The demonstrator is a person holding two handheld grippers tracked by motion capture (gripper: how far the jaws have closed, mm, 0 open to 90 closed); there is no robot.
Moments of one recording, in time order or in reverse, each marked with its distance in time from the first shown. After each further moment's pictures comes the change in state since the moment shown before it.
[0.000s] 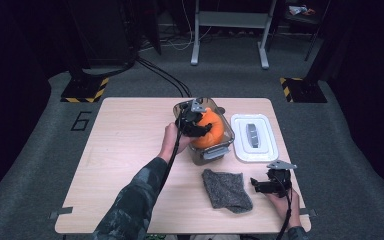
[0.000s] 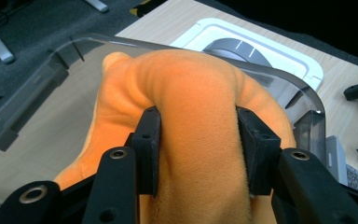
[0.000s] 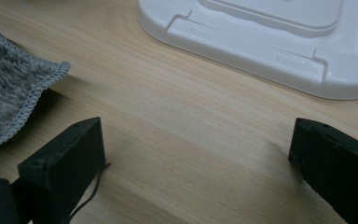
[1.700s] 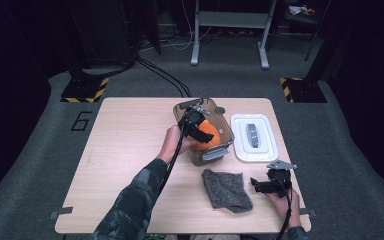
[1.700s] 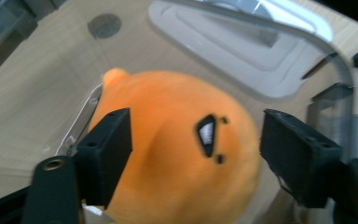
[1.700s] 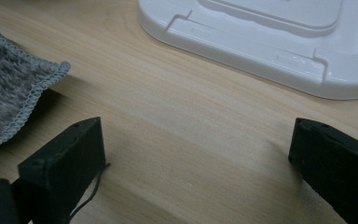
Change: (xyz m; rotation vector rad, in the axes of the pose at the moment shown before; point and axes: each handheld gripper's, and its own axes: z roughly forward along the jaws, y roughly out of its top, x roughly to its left) left arm 0.000 -0.001 0.014 0.147 -0.035 -0.029; right arm 0.000 0.000 0.000 -0.001 0.000 0.001
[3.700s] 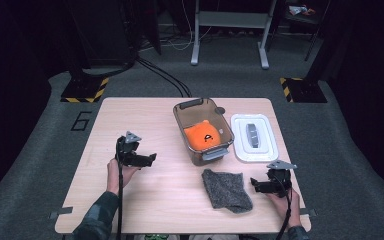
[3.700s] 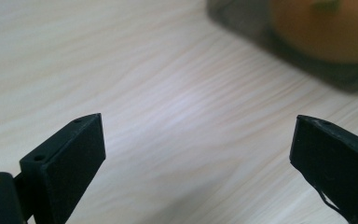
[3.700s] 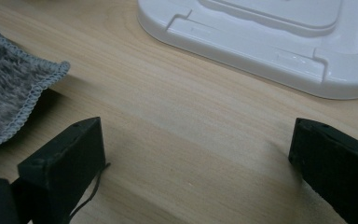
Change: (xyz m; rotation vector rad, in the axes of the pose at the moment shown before) left arm 0.076 -0.201 -0.070 -0.050 0.250 -0.262; right arm 0.000 0.000 0.000 0.000 -0.001 0.000
